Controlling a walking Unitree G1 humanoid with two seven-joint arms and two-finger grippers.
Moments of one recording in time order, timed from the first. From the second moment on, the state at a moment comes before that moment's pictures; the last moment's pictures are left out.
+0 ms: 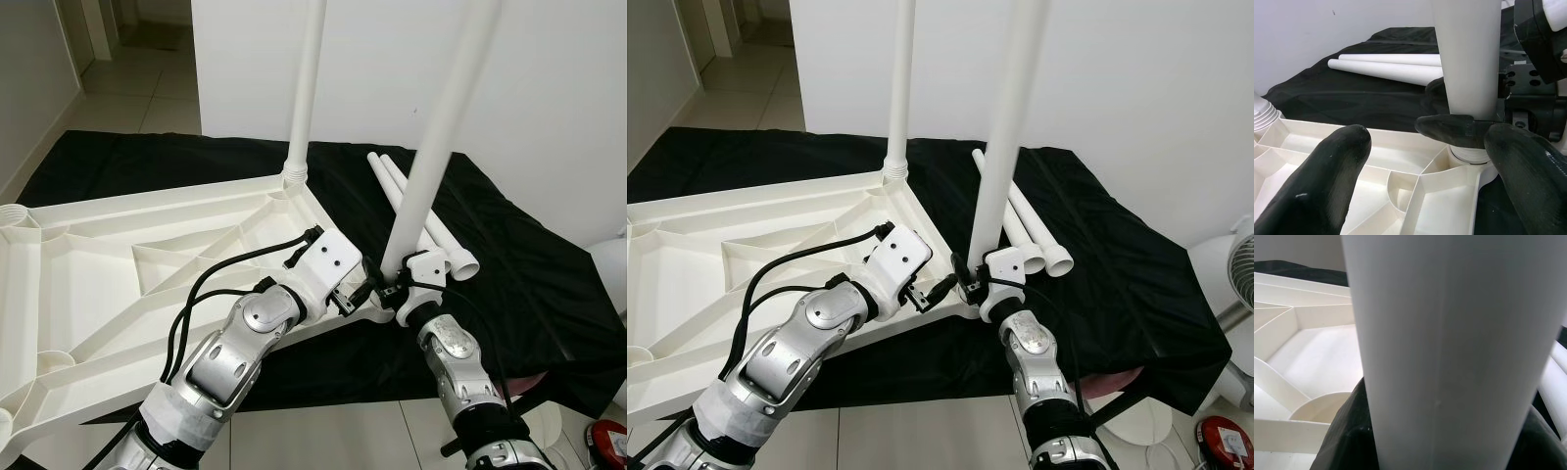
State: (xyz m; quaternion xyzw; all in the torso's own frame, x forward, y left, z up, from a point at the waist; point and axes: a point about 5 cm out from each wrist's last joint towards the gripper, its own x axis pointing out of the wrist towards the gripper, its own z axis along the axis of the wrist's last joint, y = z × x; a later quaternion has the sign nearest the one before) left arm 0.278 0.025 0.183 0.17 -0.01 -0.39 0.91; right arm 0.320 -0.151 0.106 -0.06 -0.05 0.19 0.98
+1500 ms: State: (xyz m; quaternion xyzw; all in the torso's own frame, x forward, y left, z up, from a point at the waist) left arm 0.285 0.033 0.213 0.04 -0.05 -0.40 0.92; right arm 0.324 -0.152 0.140 0.07 -0.06 0.17 0.98
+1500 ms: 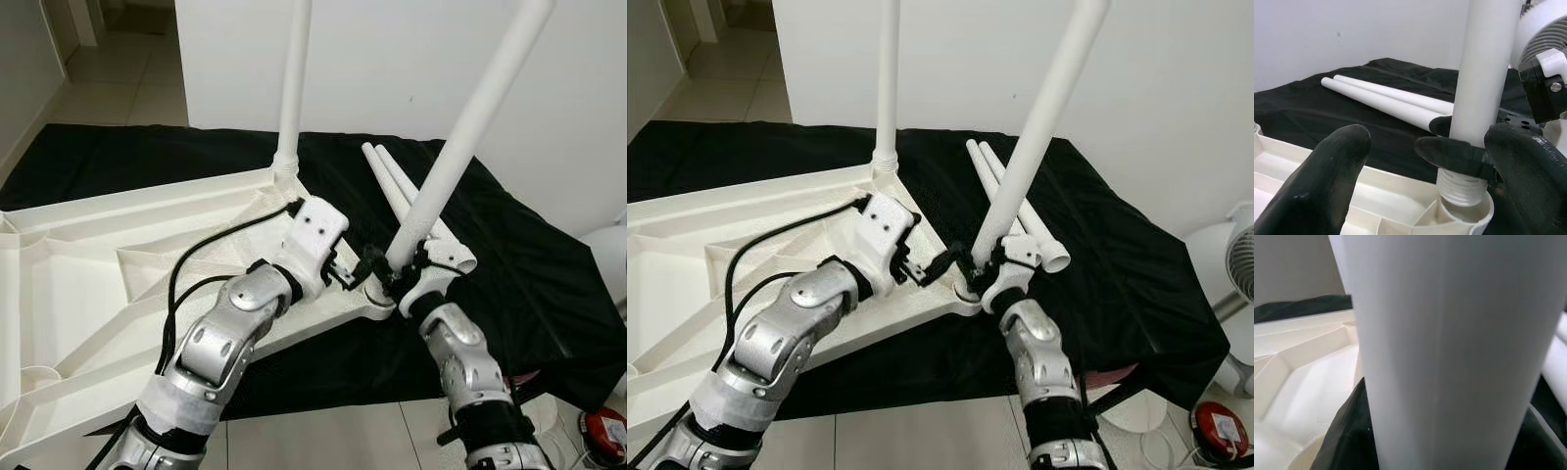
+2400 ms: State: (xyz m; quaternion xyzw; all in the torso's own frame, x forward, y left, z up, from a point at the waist) left arm 0.294 0.030 0.289 -0.05 -0.14 -0.43 0.89; right arm 0.319 -0.135 0.168 -0.10 -0.03 0.37 0.92
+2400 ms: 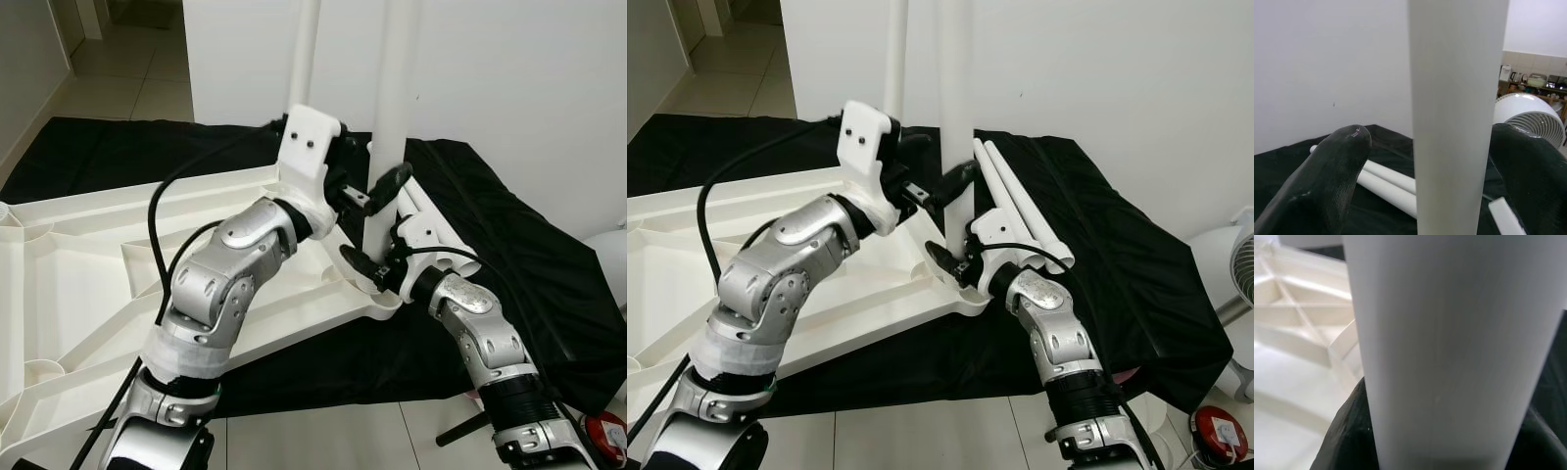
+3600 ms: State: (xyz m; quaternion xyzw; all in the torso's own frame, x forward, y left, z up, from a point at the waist) left arm 0.314 0.030 0.300 -0.08 -0.07 -0.45 0.89; right arm 0.322 -0.127 0.166 -0.10 0.00 0.38 0.92
